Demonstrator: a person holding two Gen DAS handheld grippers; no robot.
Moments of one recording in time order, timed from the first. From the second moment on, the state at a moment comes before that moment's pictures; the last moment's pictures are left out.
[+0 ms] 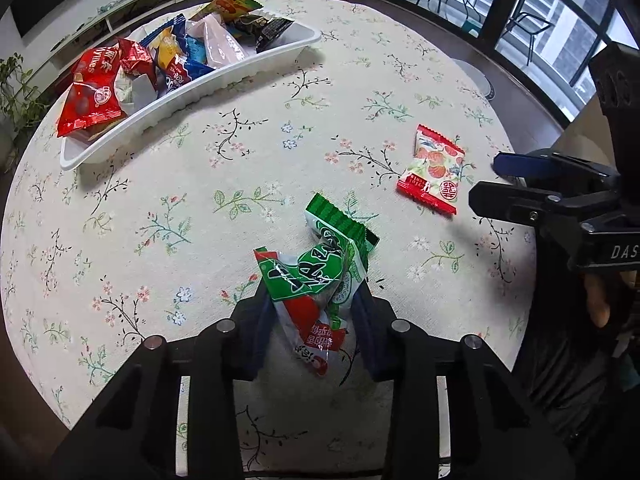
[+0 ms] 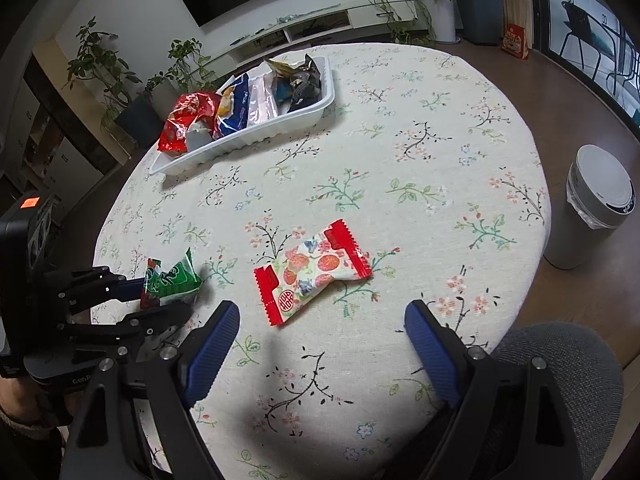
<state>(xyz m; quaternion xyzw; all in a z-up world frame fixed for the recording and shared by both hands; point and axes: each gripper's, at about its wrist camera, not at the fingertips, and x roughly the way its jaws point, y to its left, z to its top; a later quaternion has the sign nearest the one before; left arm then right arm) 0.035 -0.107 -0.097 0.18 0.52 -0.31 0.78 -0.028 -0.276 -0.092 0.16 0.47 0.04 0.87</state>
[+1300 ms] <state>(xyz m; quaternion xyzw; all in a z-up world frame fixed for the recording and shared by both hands) 0.033 -0.102 -0.093 0.17 0.50 -0.33 0.78 -0.005 -0.265 -0.099 0.15 0.49 0.04 0.86</state>
